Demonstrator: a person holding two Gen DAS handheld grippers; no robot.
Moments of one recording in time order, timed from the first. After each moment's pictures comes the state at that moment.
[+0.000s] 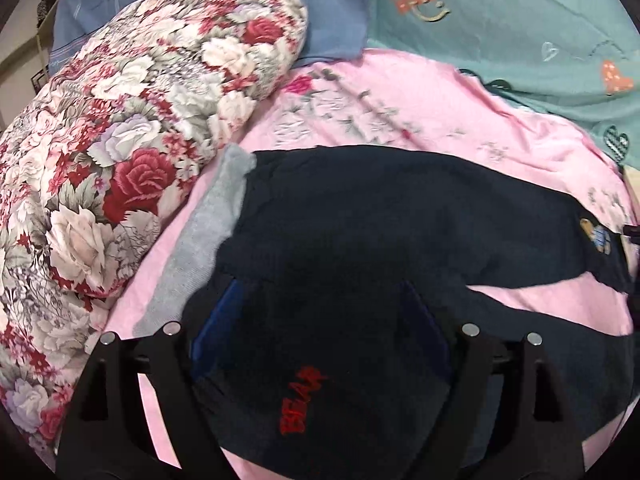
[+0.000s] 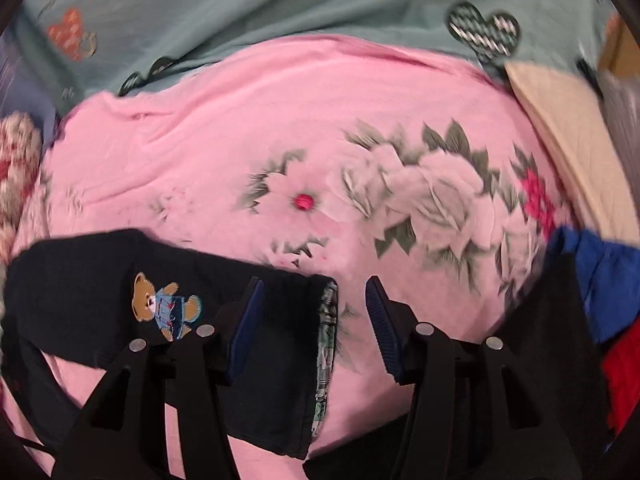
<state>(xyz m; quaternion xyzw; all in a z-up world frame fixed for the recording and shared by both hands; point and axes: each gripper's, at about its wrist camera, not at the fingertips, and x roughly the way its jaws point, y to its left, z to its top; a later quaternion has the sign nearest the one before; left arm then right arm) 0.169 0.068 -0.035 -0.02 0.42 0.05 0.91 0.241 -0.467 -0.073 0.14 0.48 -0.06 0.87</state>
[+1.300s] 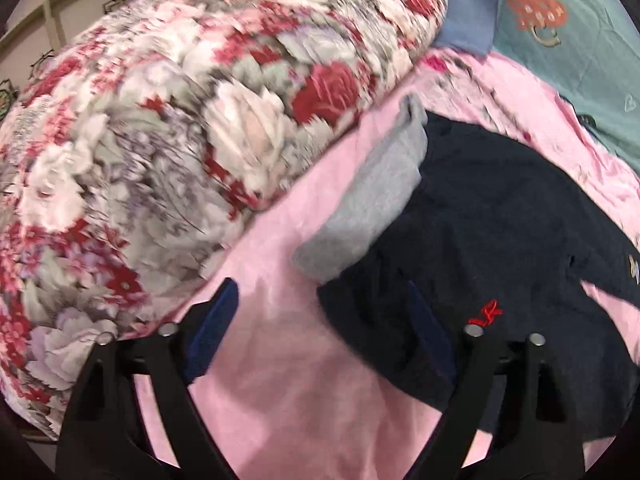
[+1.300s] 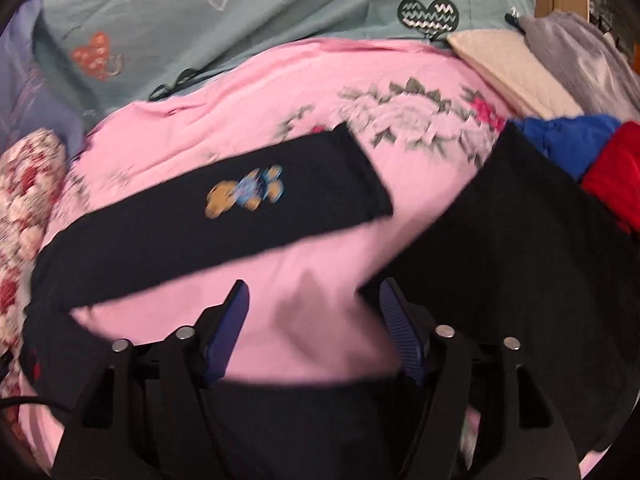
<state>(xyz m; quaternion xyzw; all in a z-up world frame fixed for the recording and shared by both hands) 0.108 0.184 -0.062 -0.10 0.46 0.16 0.87 0.085 -0.378 -0.064 0.18 0.42 -0.08 0.88</state>
